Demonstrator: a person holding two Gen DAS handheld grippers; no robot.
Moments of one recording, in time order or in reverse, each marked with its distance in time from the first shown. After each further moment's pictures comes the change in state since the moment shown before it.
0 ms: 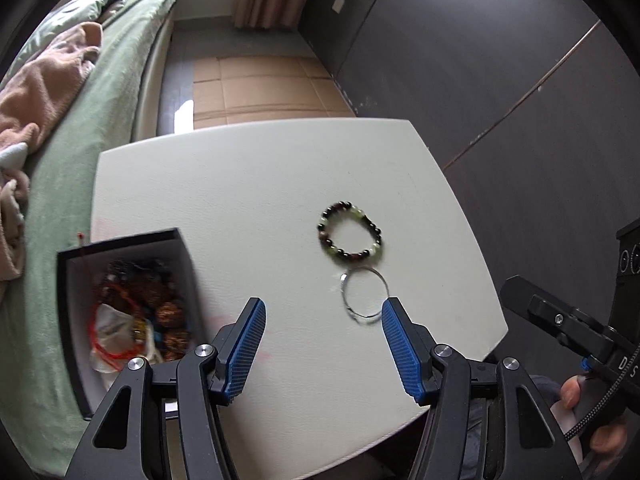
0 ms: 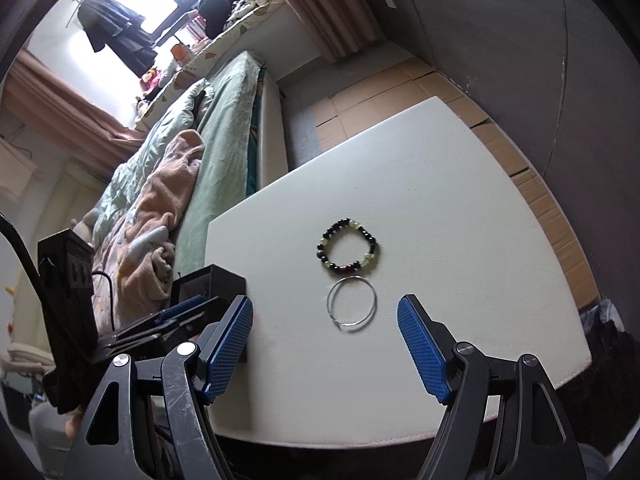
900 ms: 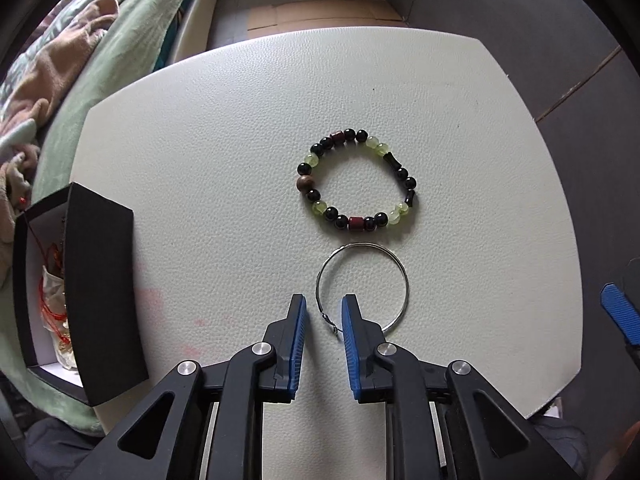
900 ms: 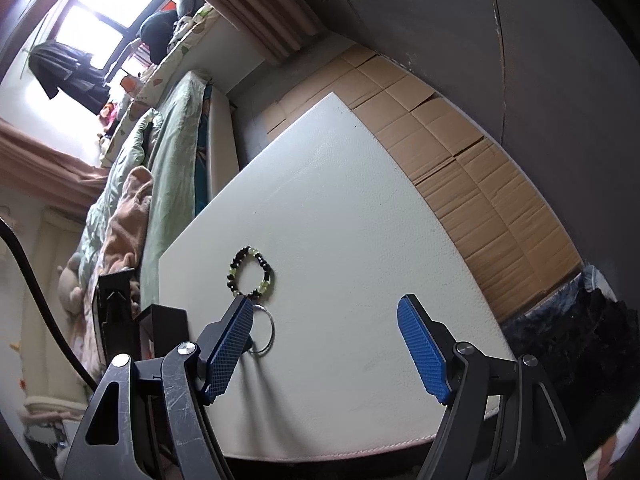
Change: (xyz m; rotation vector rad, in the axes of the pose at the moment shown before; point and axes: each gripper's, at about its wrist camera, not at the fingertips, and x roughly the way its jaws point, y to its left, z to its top) left arm 0.103 -0.053 0.000 -0.080 0.187 0.352; right arm 0.003 -0.099 0.020 0.176 0.025 -0.023
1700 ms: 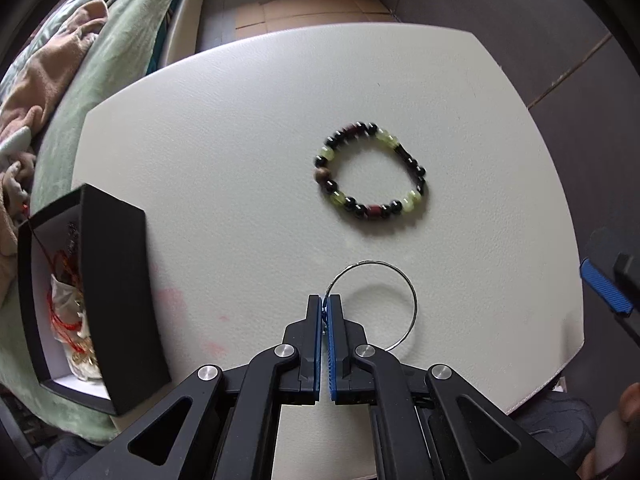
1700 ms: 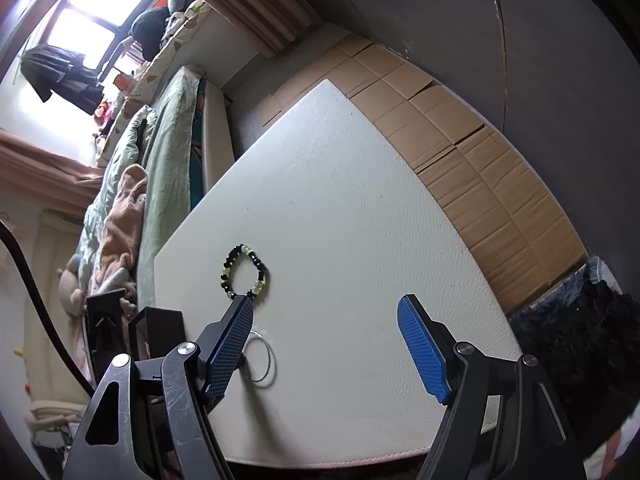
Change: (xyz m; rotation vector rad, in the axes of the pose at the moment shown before) left arm 0.001 0.033 0.013 0.044 0.012 -0.044; right arm 0.020 0.004 0.002 0.007 0.042 -0.019
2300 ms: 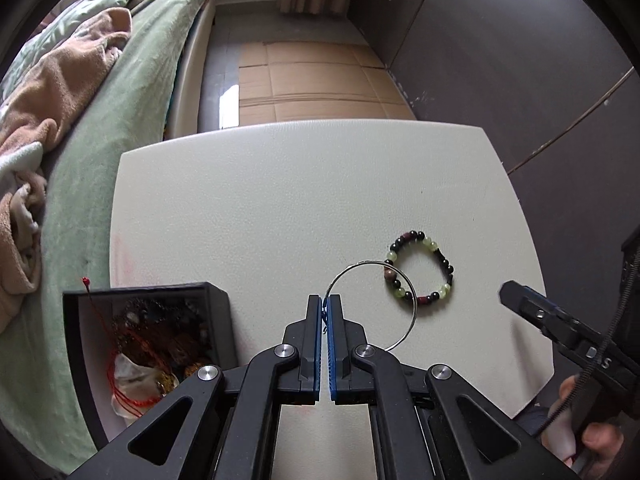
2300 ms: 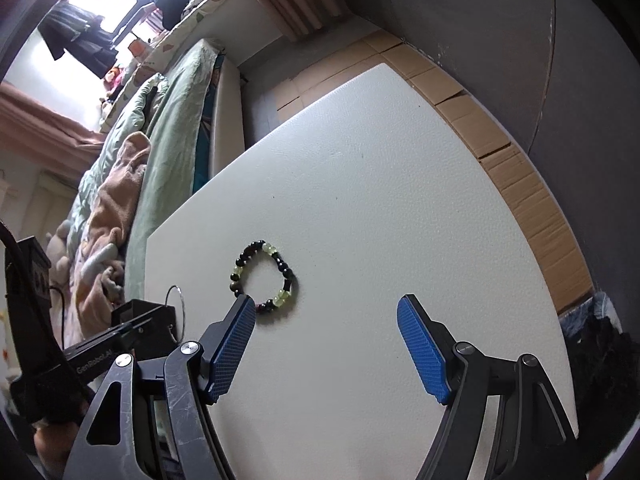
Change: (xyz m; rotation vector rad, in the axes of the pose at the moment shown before) left arm -0.040 0.070 0.025 -0.045 -0.167 -0.144; right arm 0.045 0.045 0.010 -0.147 0.023 -0.039
